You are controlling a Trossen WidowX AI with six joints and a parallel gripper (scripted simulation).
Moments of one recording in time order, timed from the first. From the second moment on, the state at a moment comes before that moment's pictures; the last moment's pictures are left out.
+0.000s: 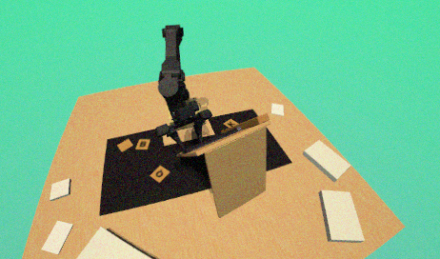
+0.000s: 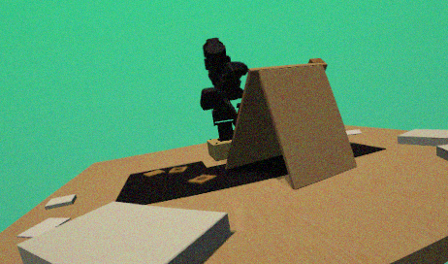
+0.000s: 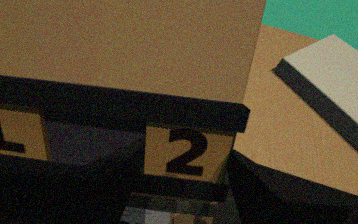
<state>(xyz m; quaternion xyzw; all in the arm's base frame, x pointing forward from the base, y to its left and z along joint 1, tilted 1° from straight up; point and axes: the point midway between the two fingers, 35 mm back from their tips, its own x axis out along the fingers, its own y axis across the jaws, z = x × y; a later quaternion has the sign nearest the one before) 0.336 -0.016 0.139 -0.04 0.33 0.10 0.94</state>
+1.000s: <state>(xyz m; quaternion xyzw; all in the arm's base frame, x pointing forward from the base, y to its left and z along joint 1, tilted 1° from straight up) 0.333 0.000 0.139 -0.04 0.33 0.10 0.94</state>
